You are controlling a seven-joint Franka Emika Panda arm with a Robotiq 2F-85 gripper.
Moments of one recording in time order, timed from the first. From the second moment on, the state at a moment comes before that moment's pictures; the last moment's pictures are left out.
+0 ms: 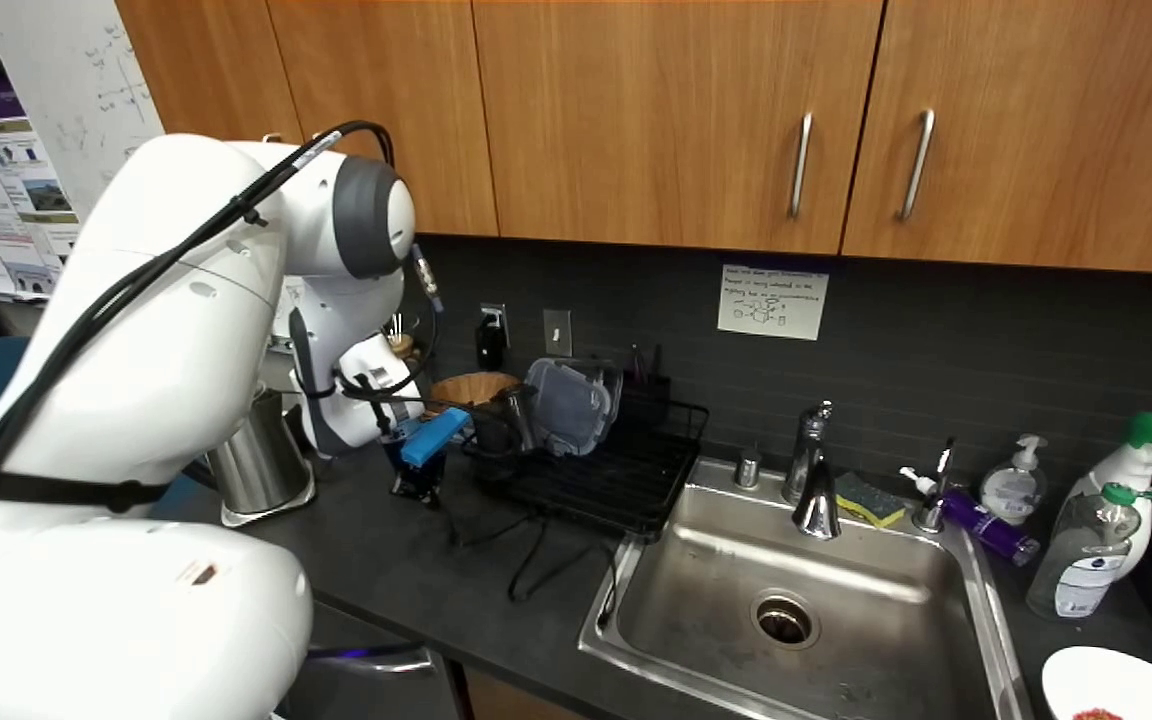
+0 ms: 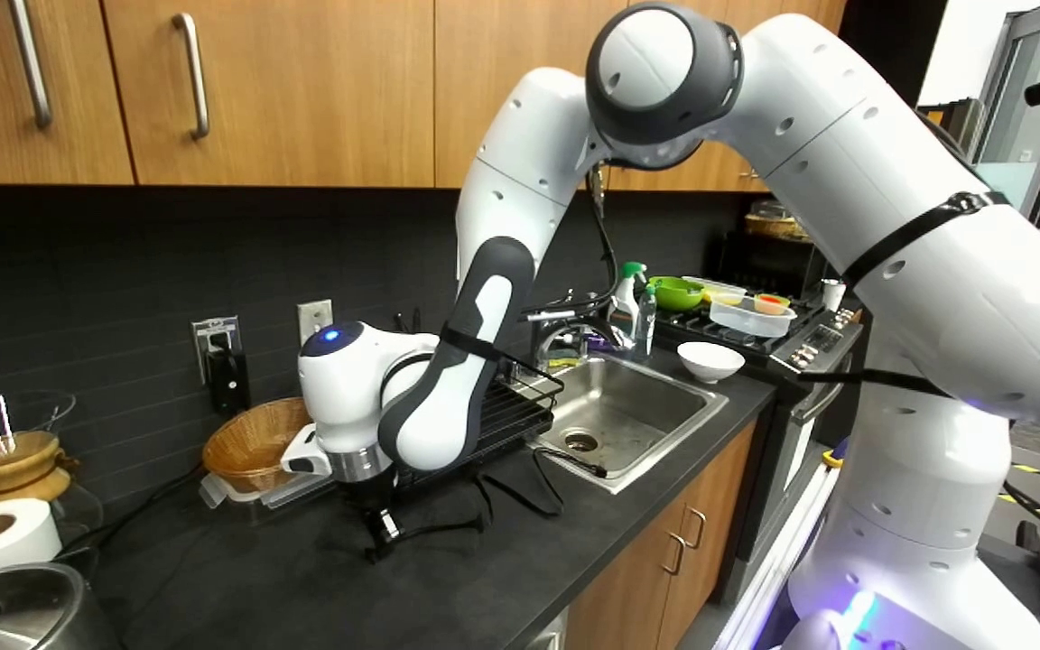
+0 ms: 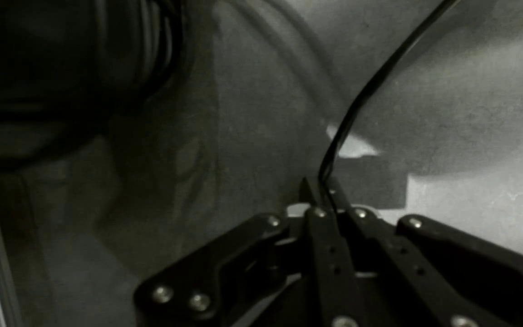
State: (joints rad) arm 0.24 0.81 0.19 -1.93 -0.70 2.62 -0.45
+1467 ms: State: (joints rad) arm 0.26 0.84 0.24 -1.91 -0.70 2.68 -0.60
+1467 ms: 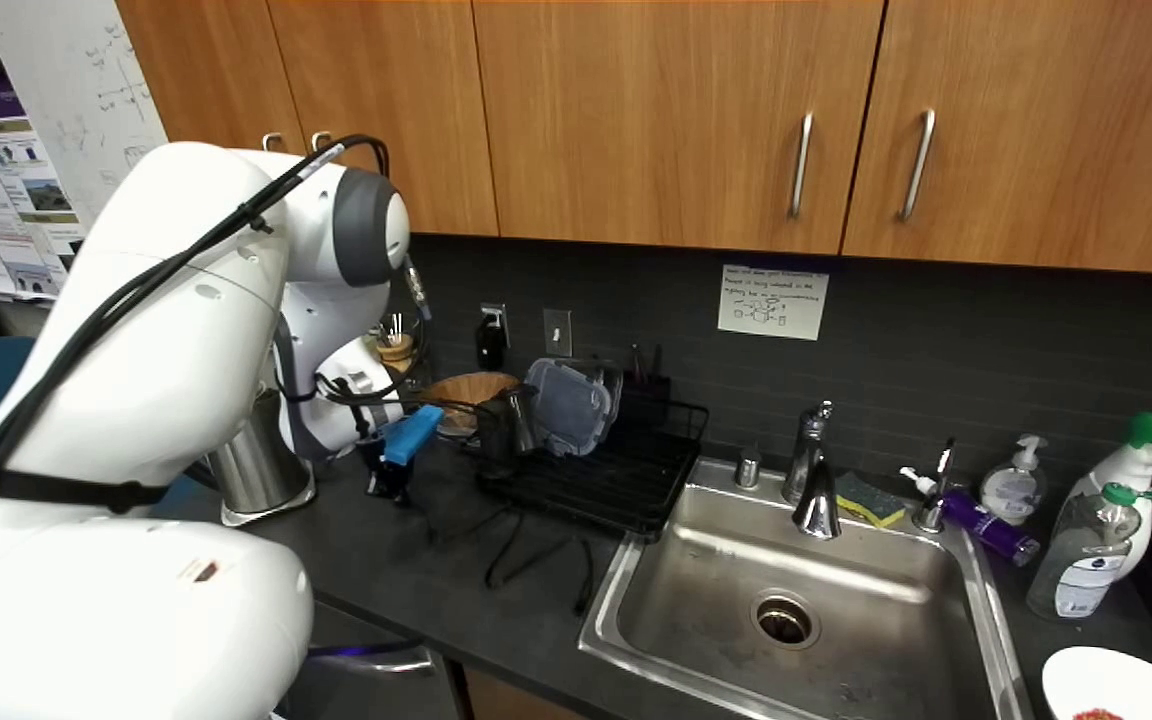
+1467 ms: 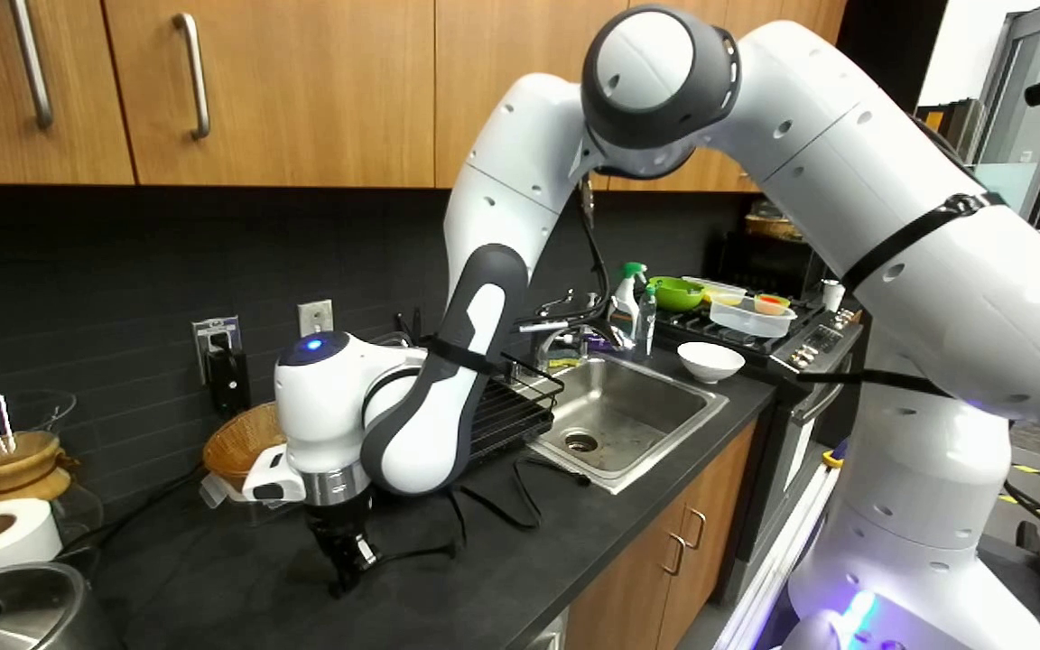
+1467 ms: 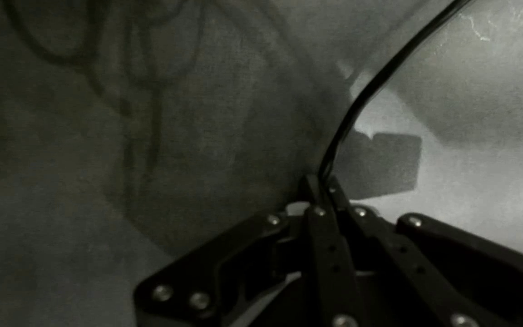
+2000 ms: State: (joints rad) arm 0.27 0.84 0.24 -1.91 -0.70 2.68 -0.61
